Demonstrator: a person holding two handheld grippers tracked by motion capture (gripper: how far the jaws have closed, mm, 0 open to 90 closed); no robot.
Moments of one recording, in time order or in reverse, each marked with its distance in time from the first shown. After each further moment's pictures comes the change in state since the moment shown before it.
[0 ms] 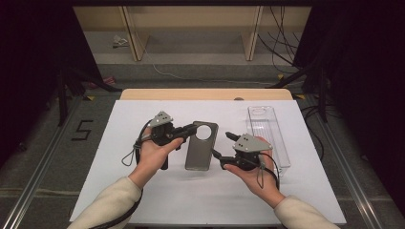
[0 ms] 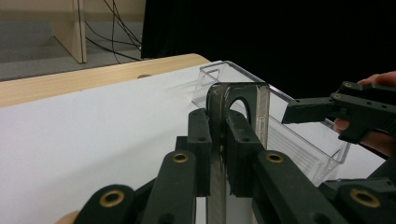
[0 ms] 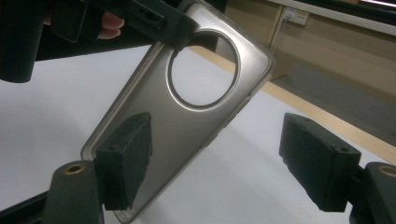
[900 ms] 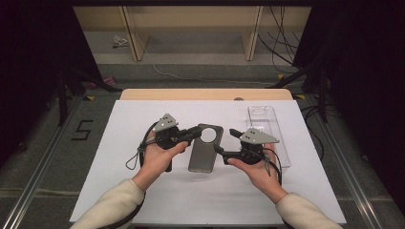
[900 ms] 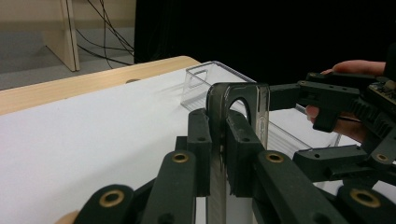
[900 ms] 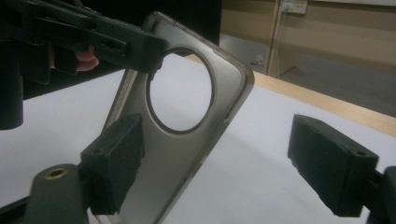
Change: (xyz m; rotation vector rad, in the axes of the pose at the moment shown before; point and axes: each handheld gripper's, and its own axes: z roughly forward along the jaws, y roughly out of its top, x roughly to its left) left arm -0.013 -0.003 0.004 -0.008 -0.024 0.048; right arm -0.017 -0.002 0.003 -0.036 0.027 0.163
